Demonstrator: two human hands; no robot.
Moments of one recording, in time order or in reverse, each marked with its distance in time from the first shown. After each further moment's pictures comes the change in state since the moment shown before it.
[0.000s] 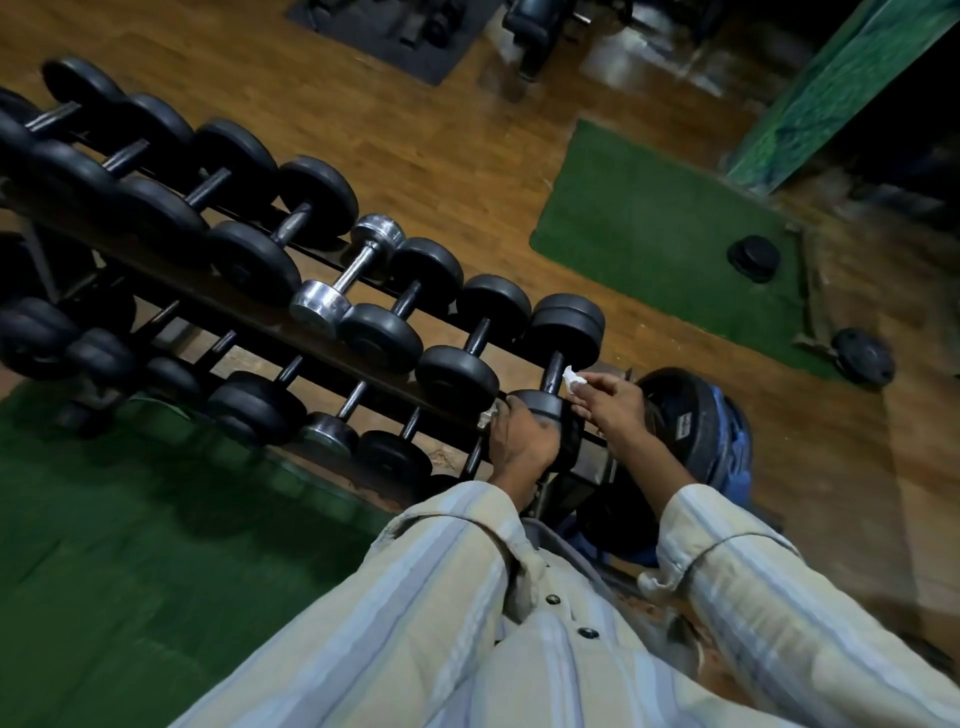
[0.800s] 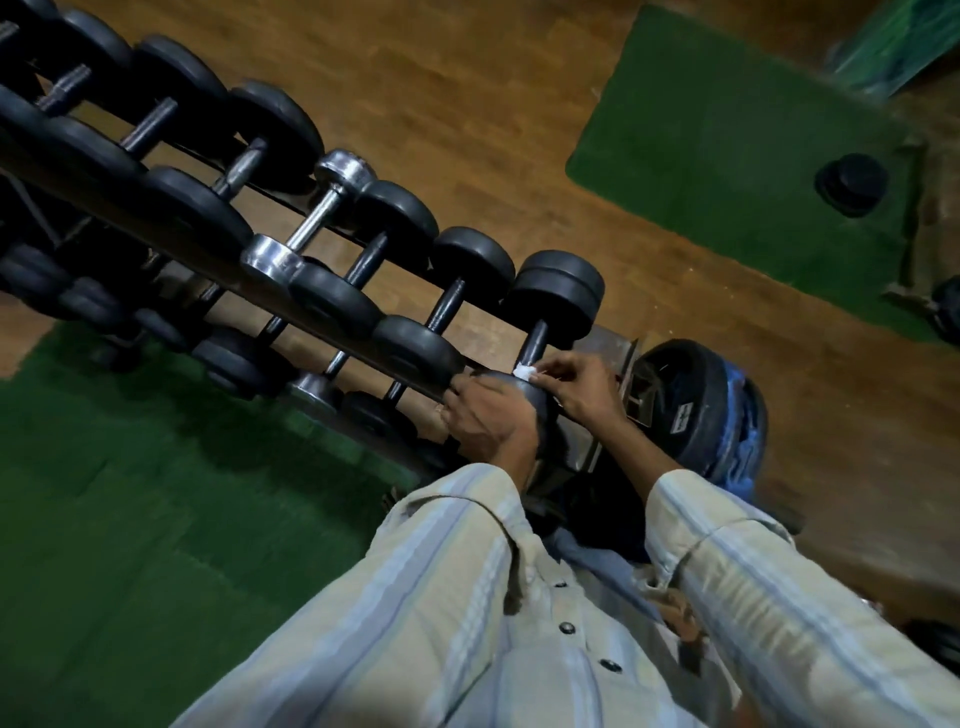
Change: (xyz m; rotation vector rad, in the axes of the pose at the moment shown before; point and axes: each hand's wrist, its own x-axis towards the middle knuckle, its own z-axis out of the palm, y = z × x) left_hand 0.045 0.037 0.061 -0.236 0.756 -0.463; right_hand 0.066 0.019 -0.018 -0.595 -0.309 -0.340
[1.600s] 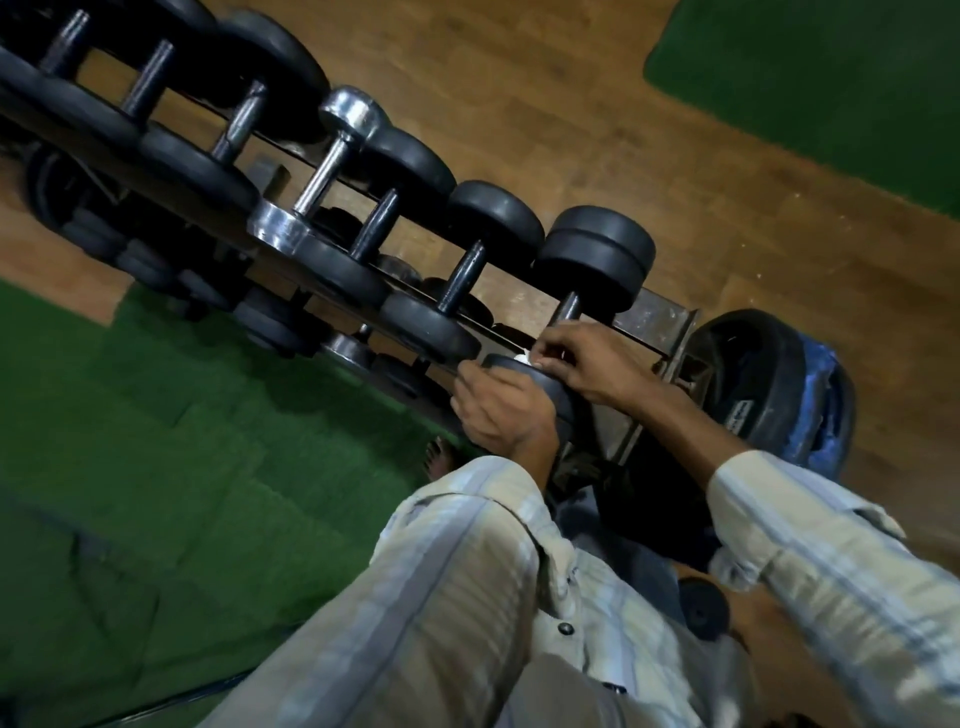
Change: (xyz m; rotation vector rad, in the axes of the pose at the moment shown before) left_hand -0.008 0.004 0.022 0.082 0.256 0.091; right_hand 0.051 0.008 -0.006 -0.232 -0.433 -0.435
